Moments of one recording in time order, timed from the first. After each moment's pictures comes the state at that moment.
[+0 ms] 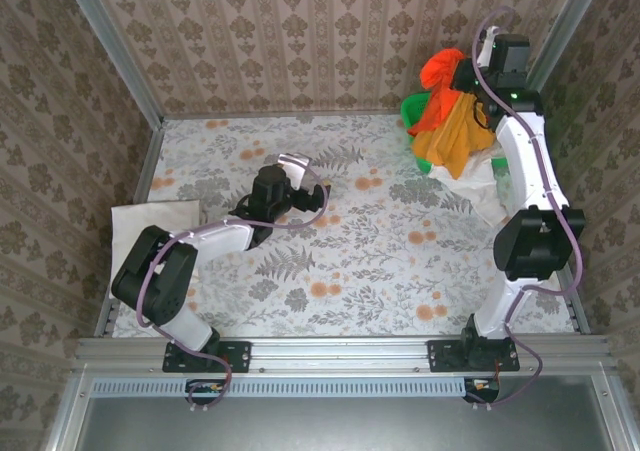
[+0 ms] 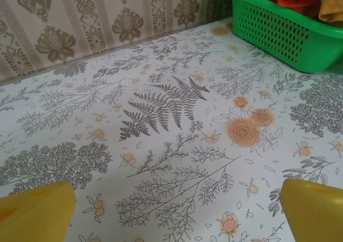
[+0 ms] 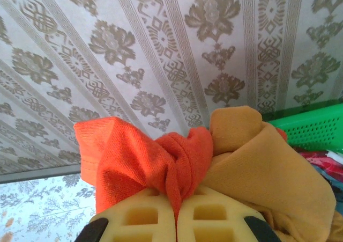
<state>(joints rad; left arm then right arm) -0.60 1.59 0.80 0.42 0.00 -0.03 -0.08 1.85 1.94 -0.49 -0.13 0.23</state>
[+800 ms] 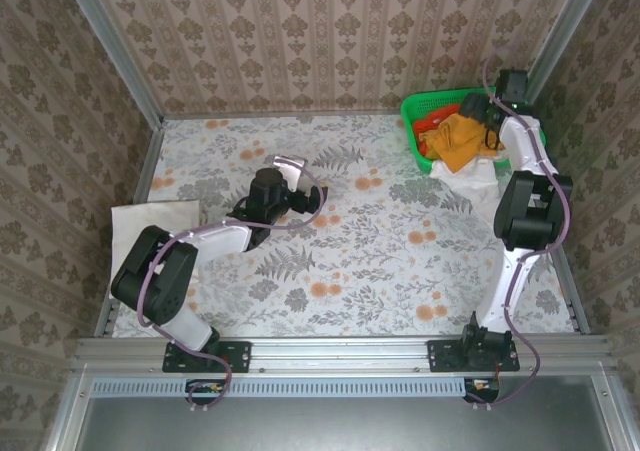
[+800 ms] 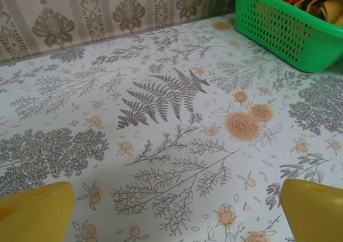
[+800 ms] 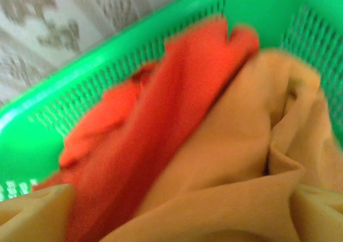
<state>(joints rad) -0.58 1.59 0.78 0.43 0.03 -0.07 -0.22 2.10 1.87 -0.51 0.01 0.28</state>
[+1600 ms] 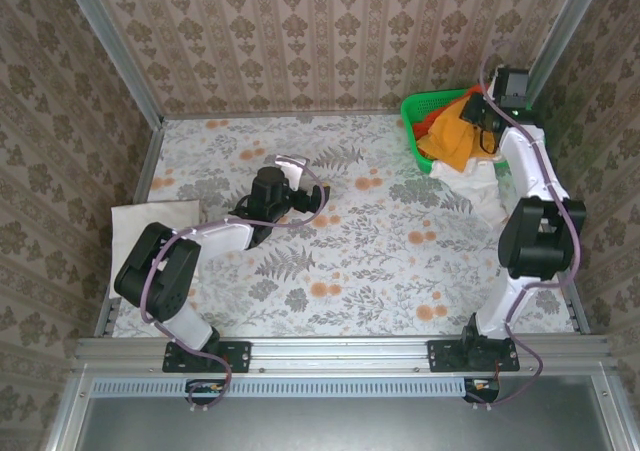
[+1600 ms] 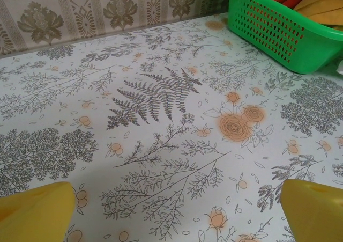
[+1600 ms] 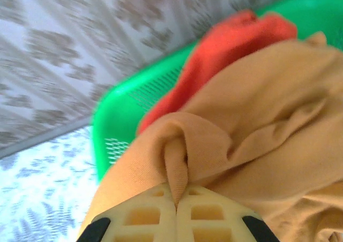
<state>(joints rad) -0.58 1.61 0.80 0.43 0.06 -0.10 -0.14 1.80 1.71 -0.48 -0.09 0.30</state>
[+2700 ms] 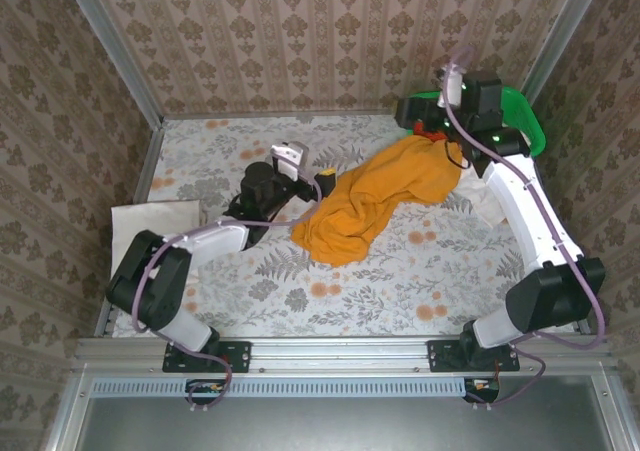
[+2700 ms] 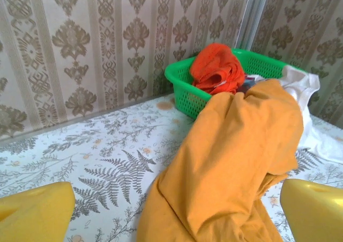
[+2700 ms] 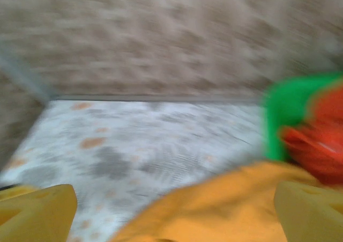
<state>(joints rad) -0.58 1.58 0.82 0.65 0.23 -0.11 0.07 1.49 1.49 -0.46 -0.20 0.26</state>
